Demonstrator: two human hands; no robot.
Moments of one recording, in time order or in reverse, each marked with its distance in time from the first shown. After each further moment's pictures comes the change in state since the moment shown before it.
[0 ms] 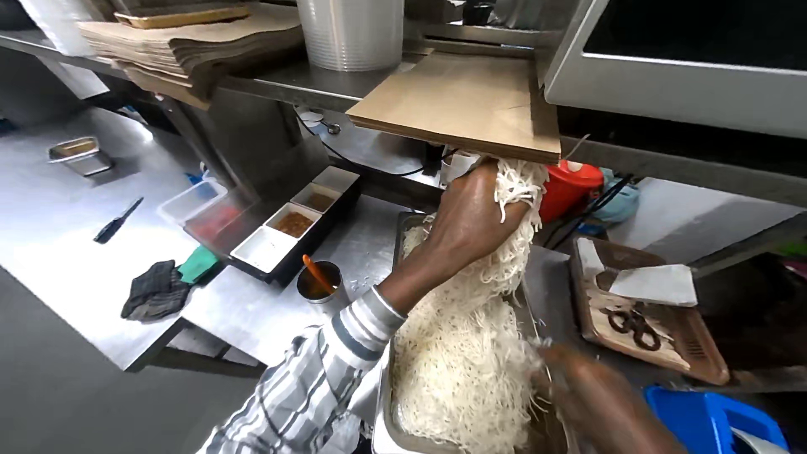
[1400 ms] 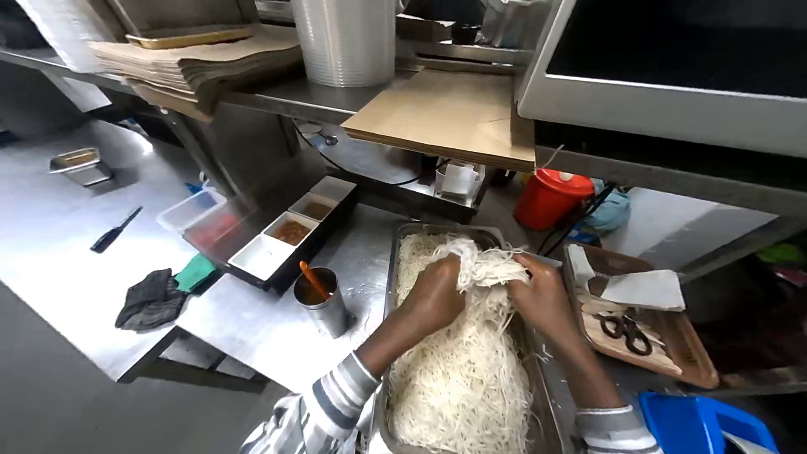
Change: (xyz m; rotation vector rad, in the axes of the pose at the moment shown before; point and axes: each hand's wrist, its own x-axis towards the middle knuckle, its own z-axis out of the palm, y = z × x) left_hand -0.038 -0.078 0.063 0.048 -0.330 -0.181; right_hand 0.116 -0.012 -0.007 0.293 0.510 -0.134
